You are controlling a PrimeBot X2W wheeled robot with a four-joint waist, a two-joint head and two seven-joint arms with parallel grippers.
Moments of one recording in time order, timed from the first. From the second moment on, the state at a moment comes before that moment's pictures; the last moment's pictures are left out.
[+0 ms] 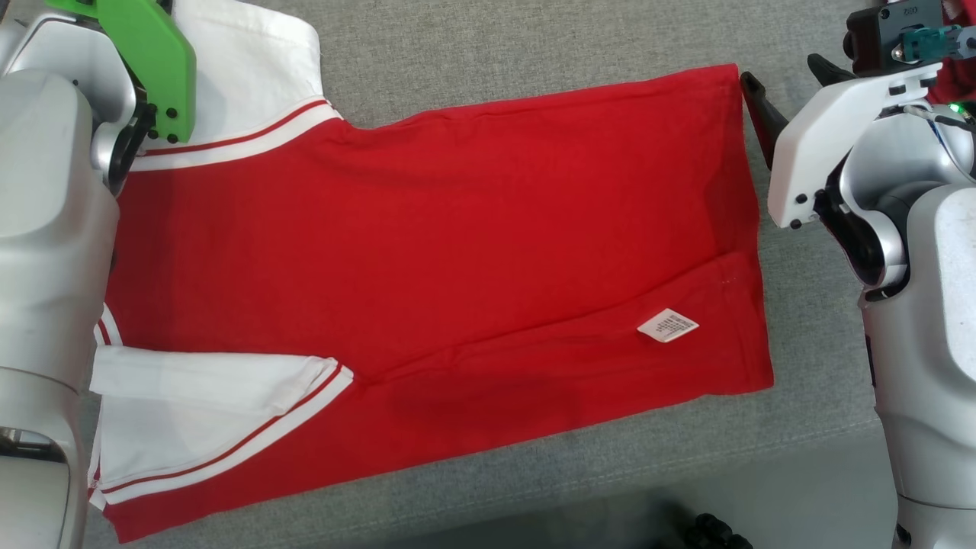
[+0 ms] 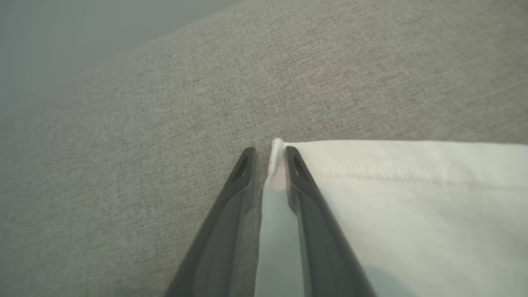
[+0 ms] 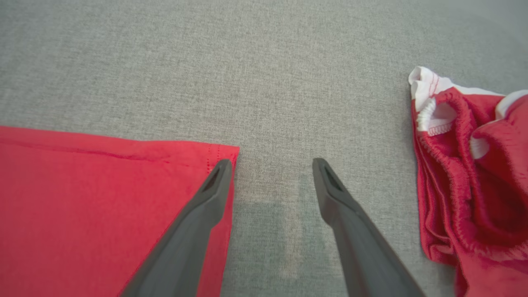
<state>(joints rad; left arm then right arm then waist) -1.21 0.32 -0.49 0.95 -0.34 -0.12 0.26 -0.68 -0.17 0.03 0.09 0.11 0.13 0.65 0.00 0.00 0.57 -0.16</state>
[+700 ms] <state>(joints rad) -1.23 0.23 -0.53 1.04 -0.39 -0.12 0.23 -0.69 -0.14 -0.01 0.14 0.08 0.13 0.66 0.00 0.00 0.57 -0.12</state>
